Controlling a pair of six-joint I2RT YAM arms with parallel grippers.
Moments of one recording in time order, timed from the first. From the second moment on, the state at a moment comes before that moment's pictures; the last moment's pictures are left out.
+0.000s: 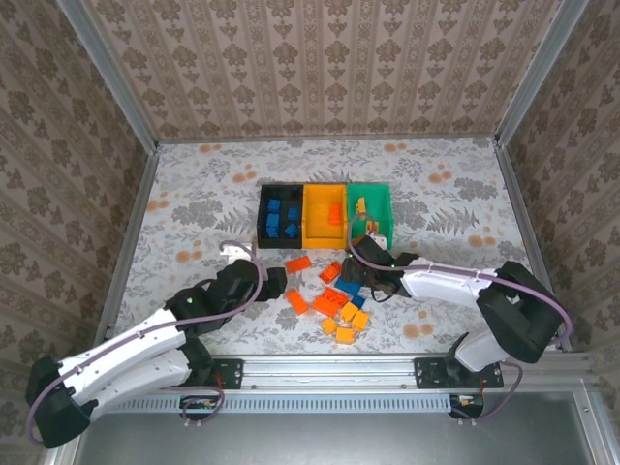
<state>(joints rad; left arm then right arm) -0.94 0.75 0.51 -0.52 -0.38 -0.75 0.75 1.50 0.73 -0.29 0.24 0.86</state>
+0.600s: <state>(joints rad) -0.85 0.71 0.46 -0.55 -0.39 -0.80 0.75 1.50 0.70 -0.37 0.30 0.92</state>
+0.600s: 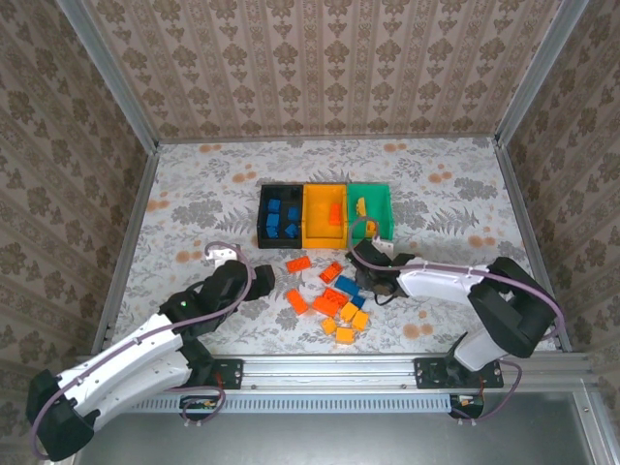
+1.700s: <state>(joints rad) -0.80 0.69 0.40 -0.58 -0.26 -0.83 0.81 2.17 1.79 -0.38 0.16 0.56</state>
